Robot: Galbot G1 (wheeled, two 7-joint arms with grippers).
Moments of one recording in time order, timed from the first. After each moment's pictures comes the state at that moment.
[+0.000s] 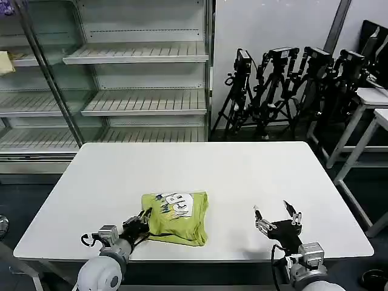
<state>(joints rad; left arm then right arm) 1.28 -1.18 -0.36 -1.94 -0.66 0.50 -0.20 -1.52 1.06 0.45 2.32 0.35 -0.44 0.29</state>
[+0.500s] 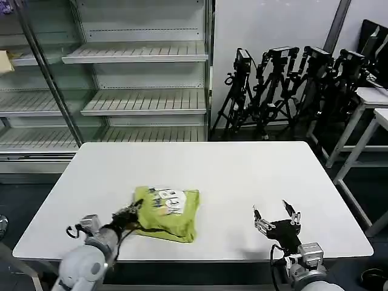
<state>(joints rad) 1.25 -1.13 -0.49 -1.96 -0.82 0.53 -0.17 -1.52 1.07 0.44 2.32 0.35 -0.44 0.29</state>
